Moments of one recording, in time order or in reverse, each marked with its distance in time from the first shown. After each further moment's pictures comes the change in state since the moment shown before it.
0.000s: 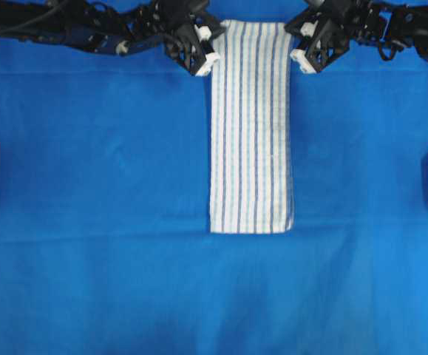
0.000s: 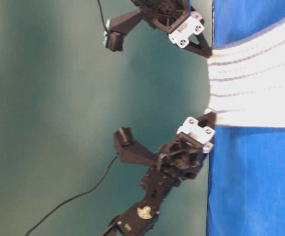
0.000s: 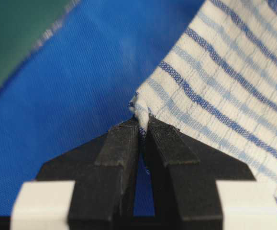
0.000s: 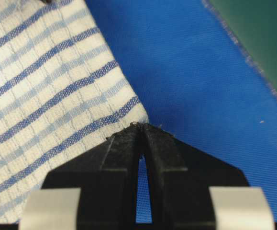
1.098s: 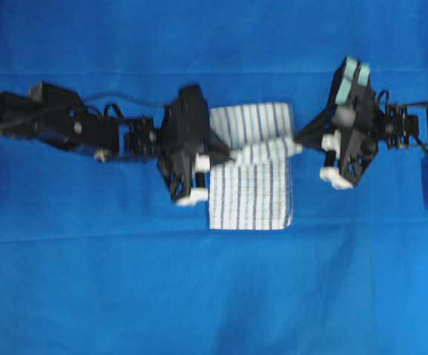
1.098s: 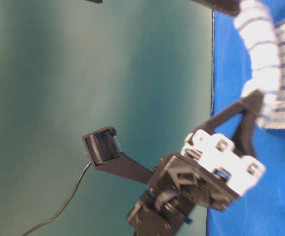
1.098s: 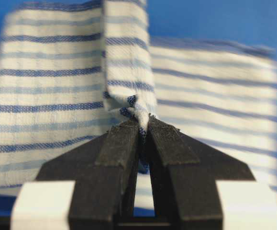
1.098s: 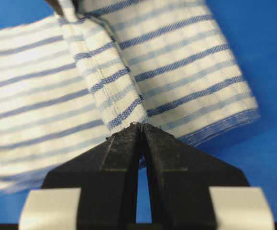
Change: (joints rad) left arm -0.497 -0.166 0.184 -0.002 0.034 -0.087; right arm 0.588 -0.336 0.249 0.161 0.147 0.123
